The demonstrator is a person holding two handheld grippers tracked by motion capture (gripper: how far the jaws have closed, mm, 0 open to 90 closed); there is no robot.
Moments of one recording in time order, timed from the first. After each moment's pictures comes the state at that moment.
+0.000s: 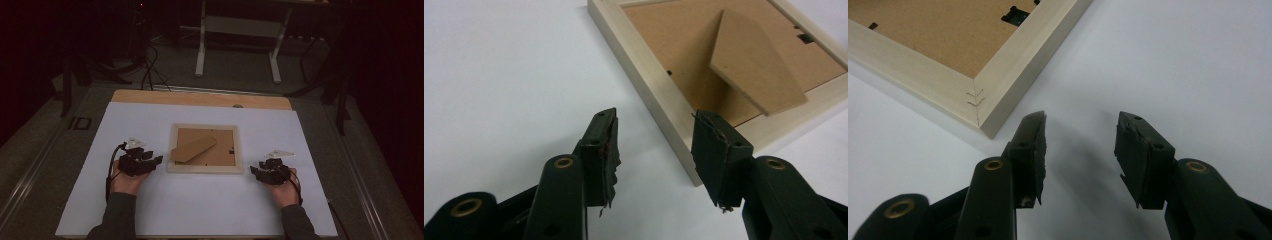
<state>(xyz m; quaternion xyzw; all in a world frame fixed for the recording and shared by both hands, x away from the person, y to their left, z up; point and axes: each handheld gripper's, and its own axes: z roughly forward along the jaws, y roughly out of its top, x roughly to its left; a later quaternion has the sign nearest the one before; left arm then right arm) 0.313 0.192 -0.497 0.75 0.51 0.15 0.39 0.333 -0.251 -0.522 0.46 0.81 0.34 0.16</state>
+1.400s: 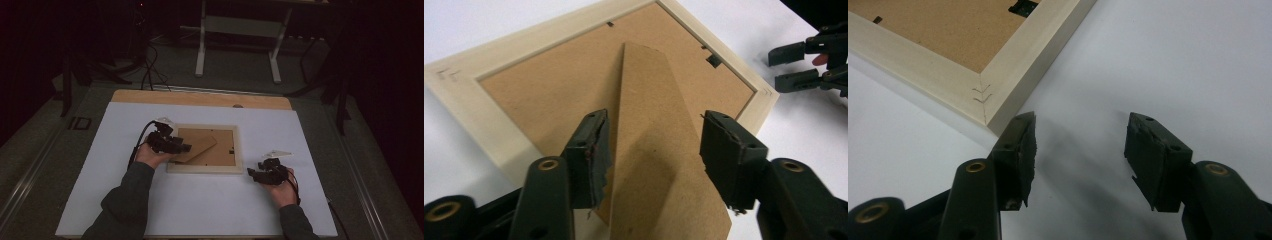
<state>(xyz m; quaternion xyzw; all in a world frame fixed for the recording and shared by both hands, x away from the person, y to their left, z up) 0.393 0.134 -0.481 0.82 0.40 0.01 0.42 0.336 -0.247 -0.527 0.46 0.81 0.34 0.14</state>
